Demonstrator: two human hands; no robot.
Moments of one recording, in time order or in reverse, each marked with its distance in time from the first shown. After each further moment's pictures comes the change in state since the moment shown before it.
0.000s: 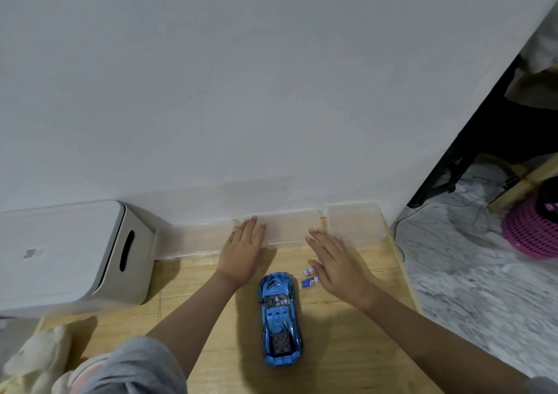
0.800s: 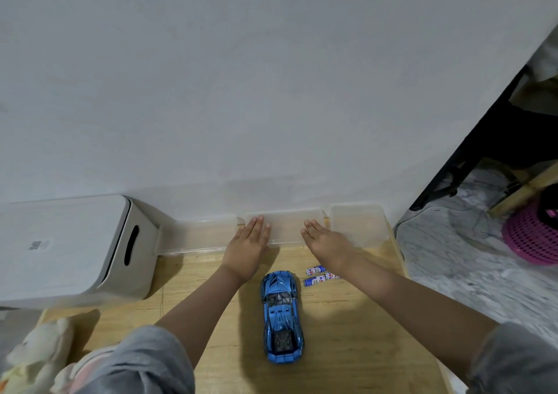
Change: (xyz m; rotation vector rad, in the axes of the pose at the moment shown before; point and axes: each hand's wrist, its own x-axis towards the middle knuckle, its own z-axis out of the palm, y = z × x) left_hand 0.003 -0.001 0.005 -0.008 -0.123 0.032; right_hand 0.055 -0.006 -0.017 -0.361 -0.515 -0.095
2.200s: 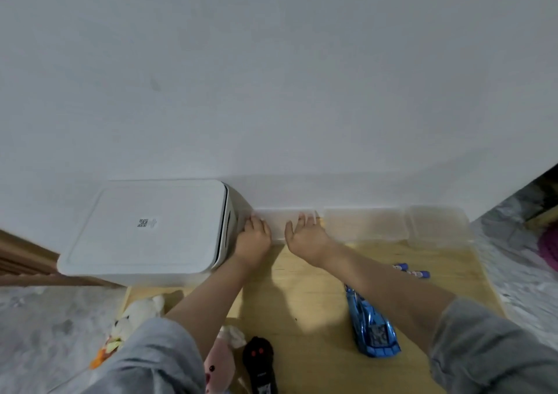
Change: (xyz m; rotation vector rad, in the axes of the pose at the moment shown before) left_hand -0.058 -0.143 0.008 0.113 -0.040 -0.154; right_hand 0.120 -0.181 -0.055 -0.356 -0.113 -0.054
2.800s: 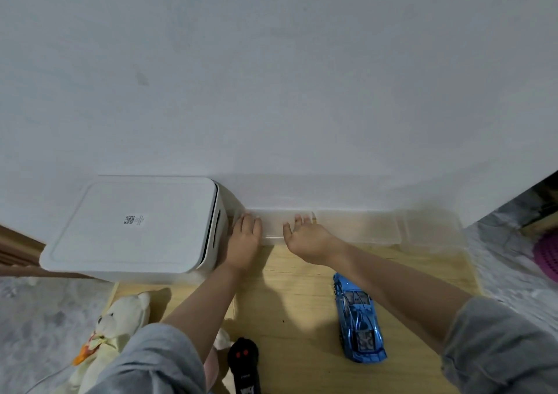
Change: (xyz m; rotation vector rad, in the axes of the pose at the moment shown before) left_hand -0.007 0.011 0.001 -0.122 0.154 -0.068; right_hand -0.002 0.024 0.019 -0.068 0.086 -0.183
